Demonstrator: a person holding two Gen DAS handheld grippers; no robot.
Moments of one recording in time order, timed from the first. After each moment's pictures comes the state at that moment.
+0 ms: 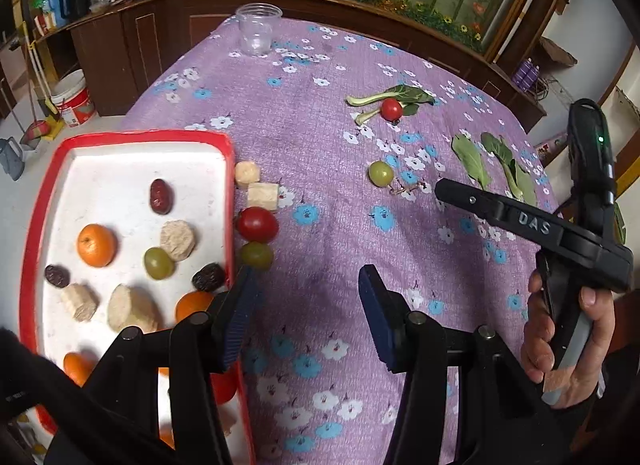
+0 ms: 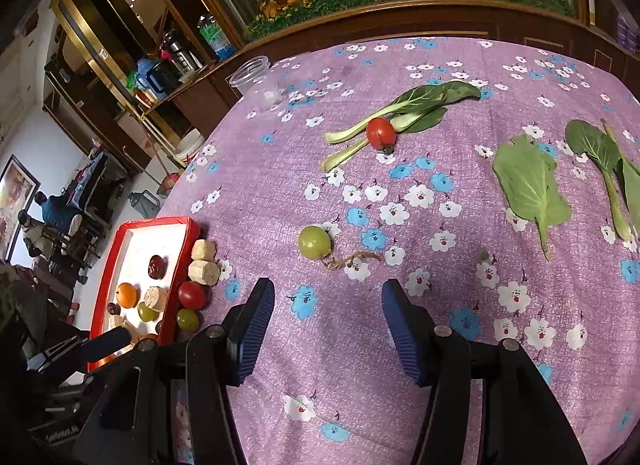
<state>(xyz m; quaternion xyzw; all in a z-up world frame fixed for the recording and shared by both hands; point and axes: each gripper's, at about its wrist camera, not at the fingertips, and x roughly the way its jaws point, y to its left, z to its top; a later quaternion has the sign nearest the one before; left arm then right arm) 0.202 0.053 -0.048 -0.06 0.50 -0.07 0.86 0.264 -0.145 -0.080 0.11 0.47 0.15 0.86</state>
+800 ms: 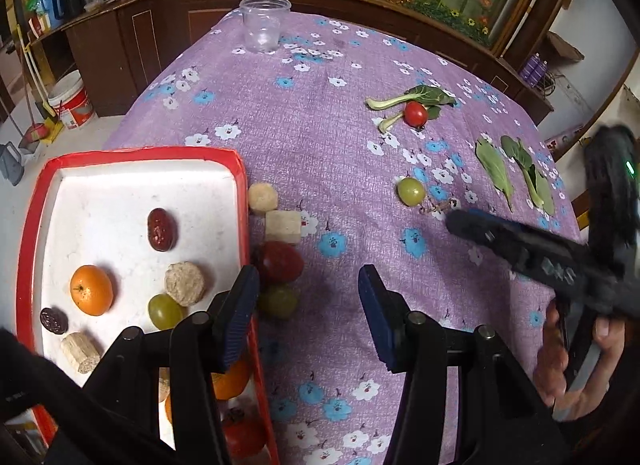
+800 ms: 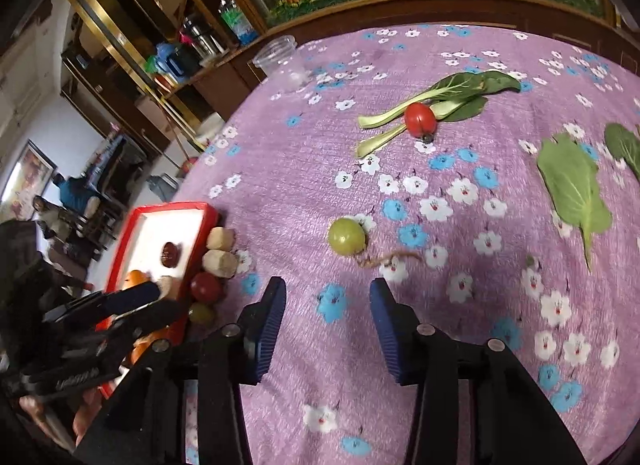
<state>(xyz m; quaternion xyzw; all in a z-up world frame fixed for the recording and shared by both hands) 0.237 0.071 -0.061 -0.06 0.51 -0.07 0.86 0.280 -0.120 -0.092 0.10 0.49 0.19 0.85</state>
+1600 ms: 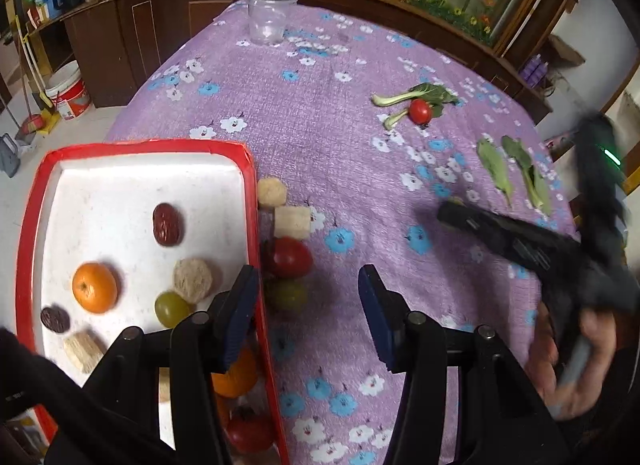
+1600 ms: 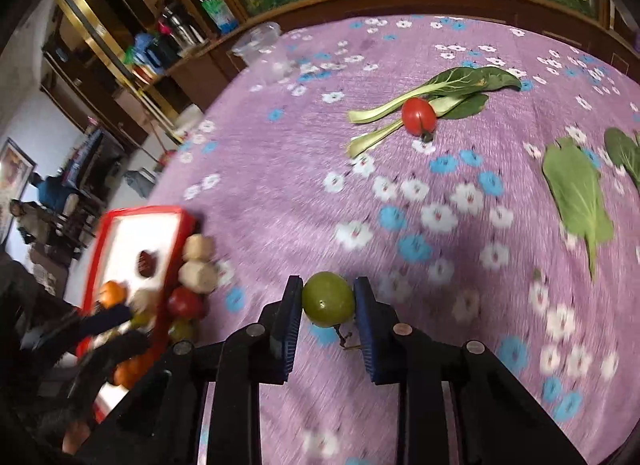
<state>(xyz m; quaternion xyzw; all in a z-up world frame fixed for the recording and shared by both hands) 0.248 0.078 -0.064 -0.07 0.53 -0.07 0.84 0.288 -0.109 -0.099 0.09 0.50 0.16 0.84</state>
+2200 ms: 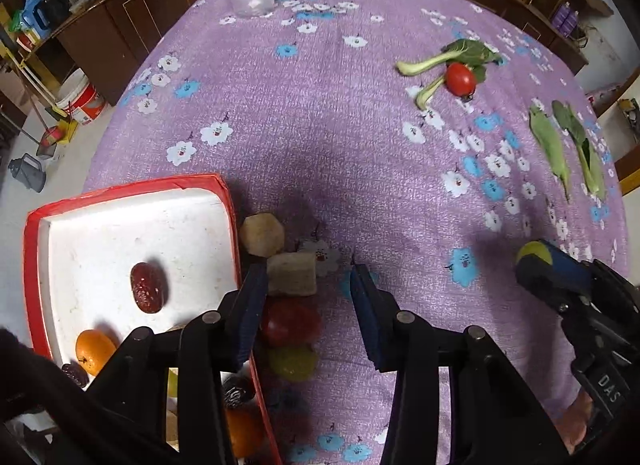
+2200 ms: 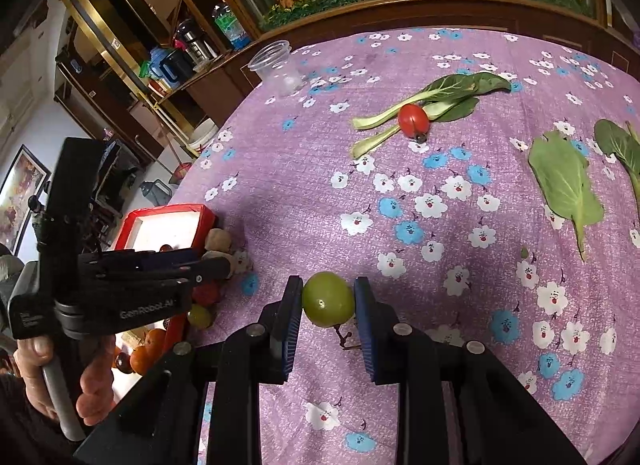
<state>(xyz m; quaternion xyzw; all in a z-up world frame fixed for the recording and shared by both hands) 0.309 0.046 -0.092 0.02 0.60 -0.03 0.80 0.269 -0.124 -0.091 0.11 0.48 0.18 0.85</state>
